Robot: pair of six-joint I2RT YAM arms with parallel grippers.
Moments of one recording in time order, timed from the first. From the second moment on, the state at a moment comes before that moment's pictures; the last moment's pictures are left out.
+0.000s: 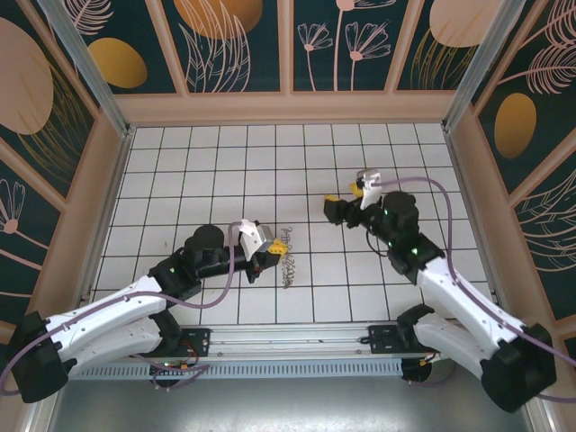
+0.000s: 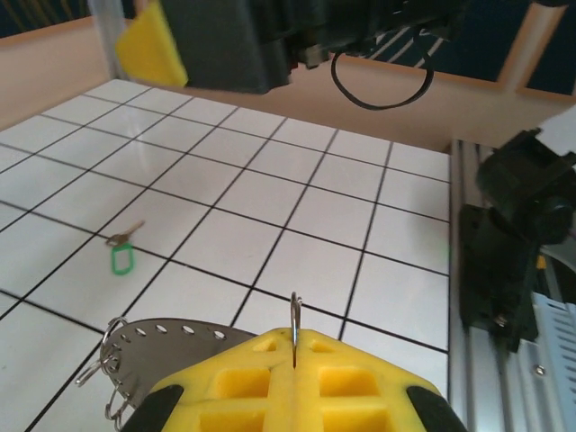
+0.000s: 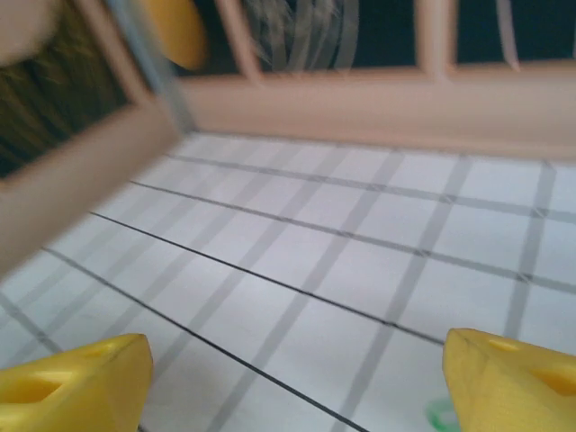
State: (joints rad) left arm -0.90 0.90 0.52 0.14 0.33 -0.02; right arm 0.48 0.95 0.61 0.06 -0.16 0.21
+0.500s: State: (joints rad) left arm -0.90 0.88 0.44 0.22 0.14 -0.07; right arm 0.30 1.55 0.89 -0.22 -0.07 0.13
